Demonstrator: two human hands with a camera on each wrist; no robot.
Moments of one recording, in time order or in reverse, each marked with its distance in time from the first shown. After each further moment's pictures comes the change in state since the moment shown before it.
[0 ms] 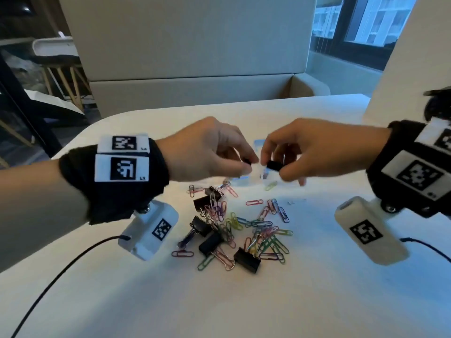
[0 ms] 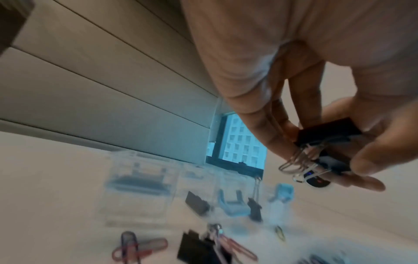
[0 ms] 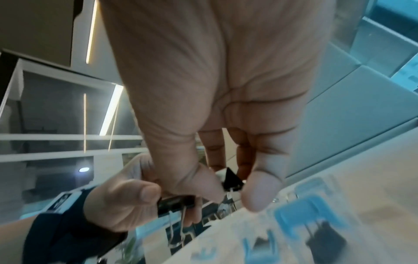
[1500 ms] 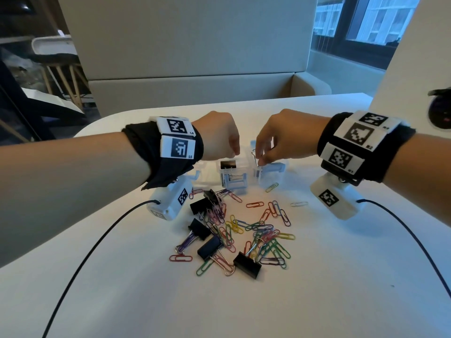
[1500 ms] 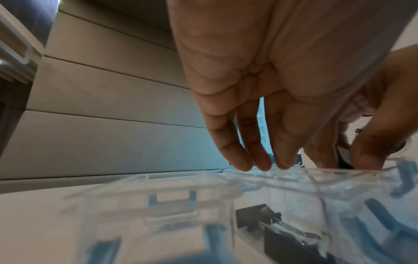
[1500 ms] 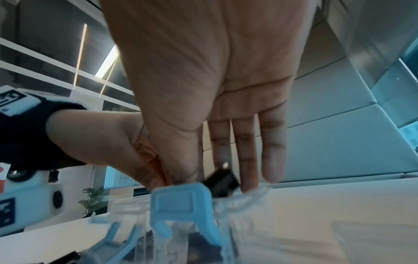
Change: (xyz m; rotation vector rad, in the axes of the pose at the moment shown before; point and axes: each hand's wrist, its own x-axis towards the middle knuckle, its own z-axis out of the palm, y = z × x) left_hand 0.056 -0.019 0.004 0.504 0.013 -0.304; right_hand 0.066 0.023 0.003 -0.413 0.089 -0.050
